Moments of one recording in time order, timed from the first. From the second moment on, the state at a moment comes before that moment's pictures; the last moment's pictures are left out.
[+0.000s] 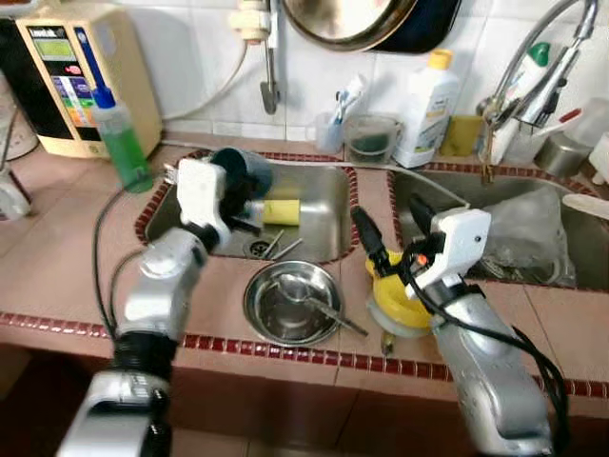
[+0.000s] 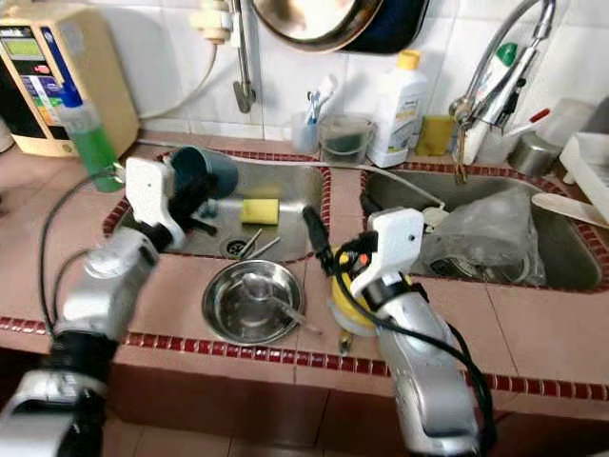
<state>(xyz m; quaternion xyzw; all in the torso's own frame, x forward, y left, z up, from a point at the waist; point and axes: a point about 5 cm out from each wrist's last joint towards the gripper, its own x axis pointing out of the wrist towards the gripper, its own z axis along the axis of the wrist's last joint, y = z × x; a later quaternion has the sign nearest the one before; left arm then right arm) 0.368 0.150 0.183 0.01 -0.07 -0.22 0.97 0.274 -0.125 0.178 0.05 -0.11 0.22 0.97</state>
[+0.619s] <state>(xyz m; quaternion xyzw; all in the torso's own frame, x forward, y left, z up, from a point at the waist) 0.388 0.141 0.185 0.09 -0.02 -0.29 0.95 0.235 -0.127 0.169 0.03 -0.07 0.24 0.97</state>
